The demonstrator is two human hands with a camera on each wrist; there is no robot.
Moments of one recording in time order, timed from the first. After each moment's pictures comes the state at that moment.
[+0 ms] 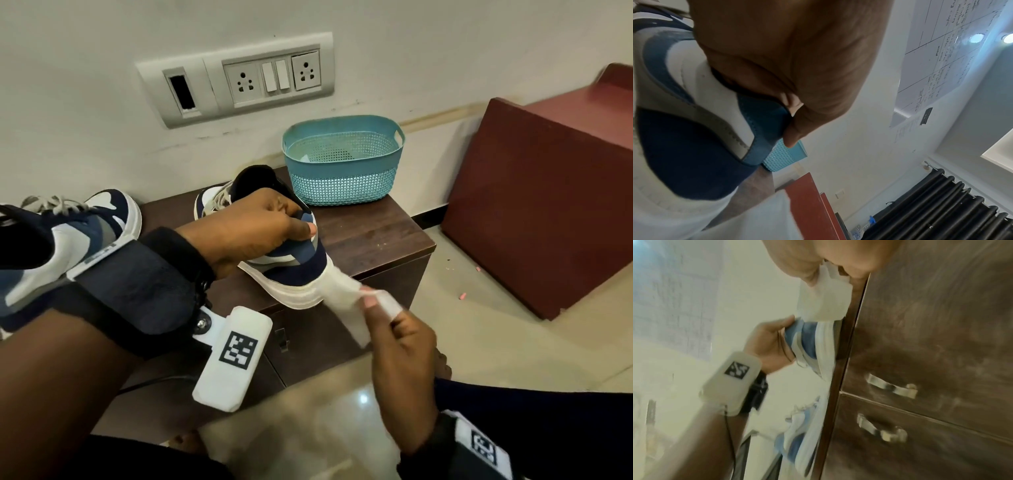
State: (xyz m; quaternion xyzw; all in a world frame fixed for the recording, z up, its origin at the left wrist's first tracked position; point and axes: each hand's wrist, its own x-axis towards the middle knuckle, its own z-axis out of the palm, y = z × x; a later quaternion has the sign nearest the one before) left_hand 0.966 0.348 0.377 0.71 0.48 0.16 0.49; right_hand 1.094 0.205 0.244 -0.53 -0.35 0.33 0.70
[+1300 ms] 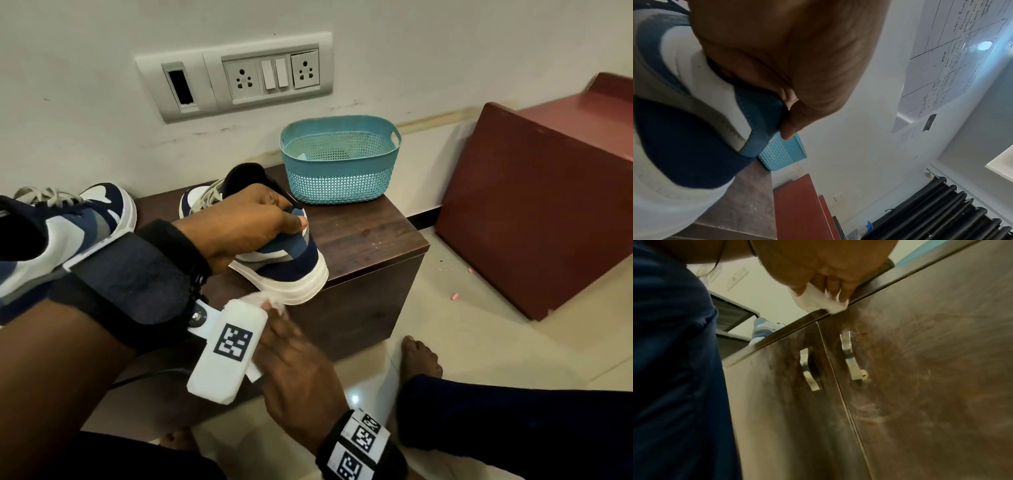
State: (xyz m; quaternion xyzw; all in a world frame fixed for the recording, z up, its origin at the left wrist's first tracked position) left_hand 0.962 0.355 0.371 0.69 0.51 0.17 0.49; right_hand 1.036 0.226 0.178 -0.43 -0.78 0.06 0.45
